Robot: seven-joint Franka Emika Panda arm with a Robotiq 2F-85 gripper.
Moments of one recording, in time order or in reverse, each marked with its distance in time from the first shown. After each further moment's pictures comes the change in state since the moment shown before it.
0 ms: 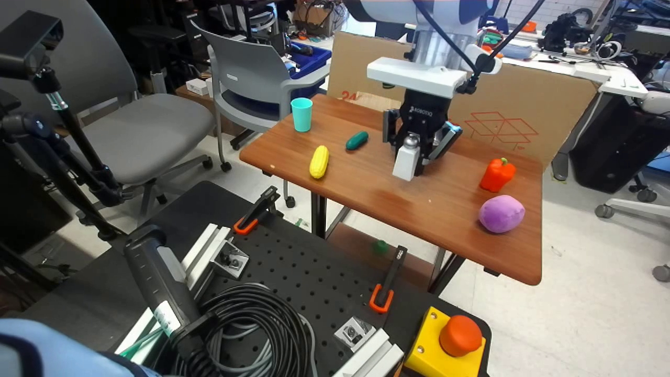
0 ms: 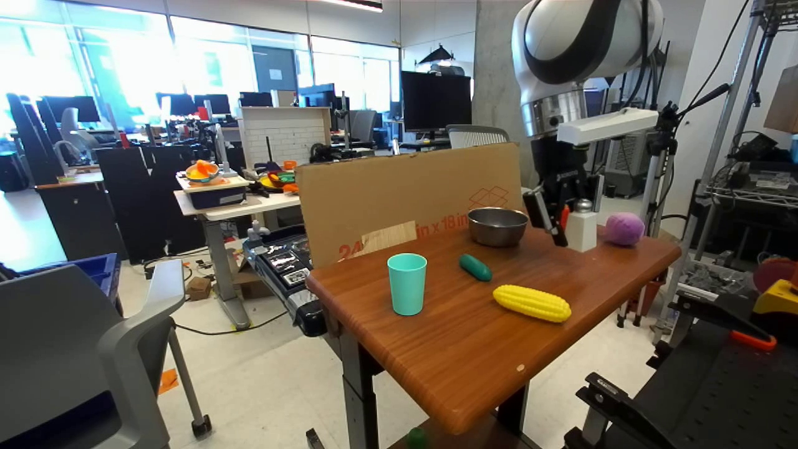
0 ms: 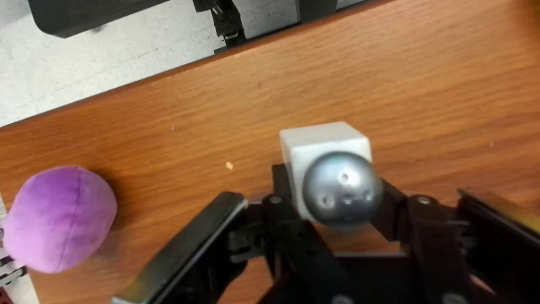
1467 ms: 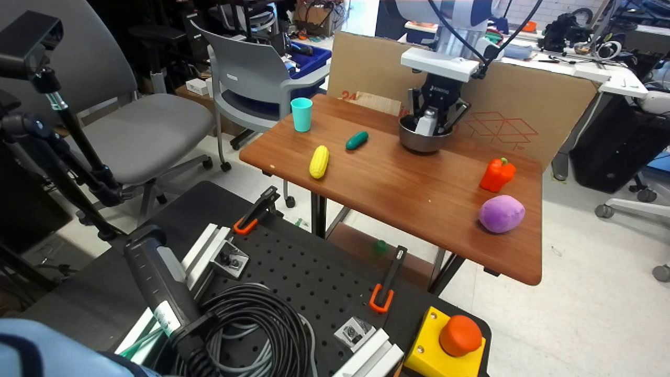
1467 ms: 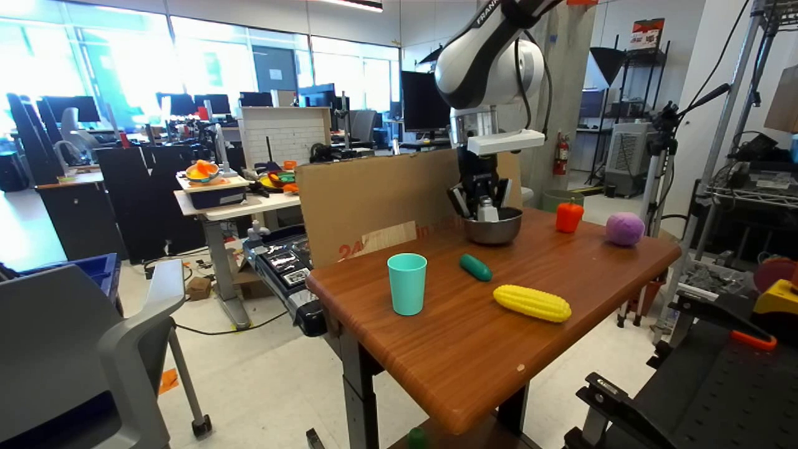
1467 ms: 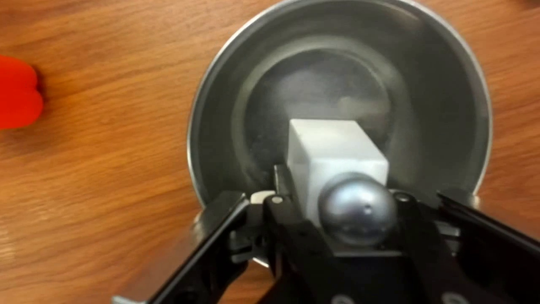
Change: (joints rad) arm 0.007 0.462 0.011 0.724 0.085 -0.181 -0.077
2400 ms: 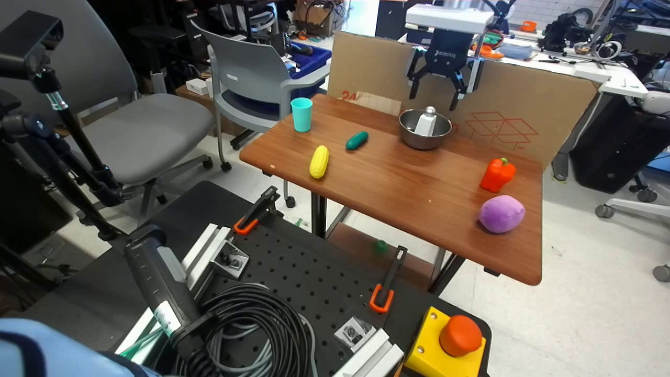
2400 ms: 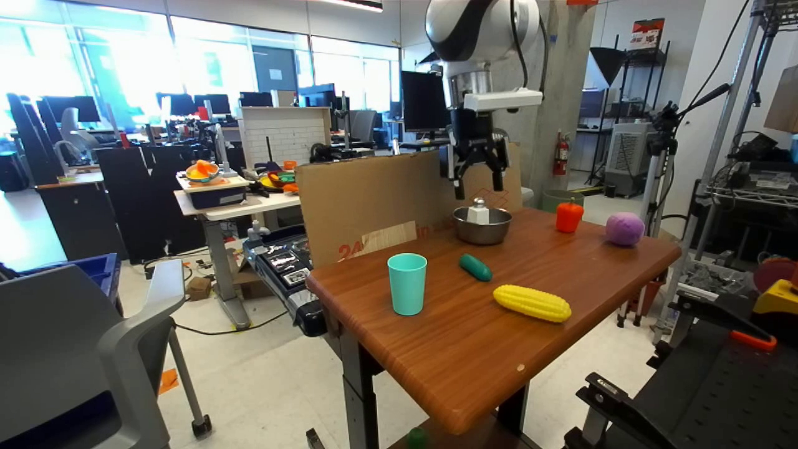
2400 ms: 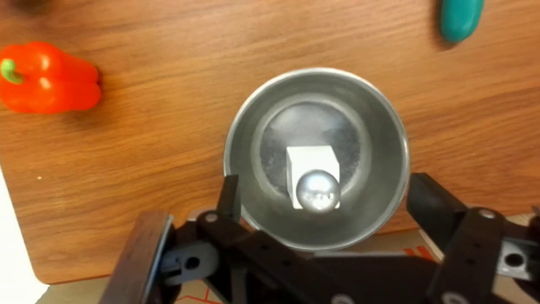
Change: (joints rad) arm 0.018 -0.084 0.001 0.044 -0.005 -0.161 -0.046
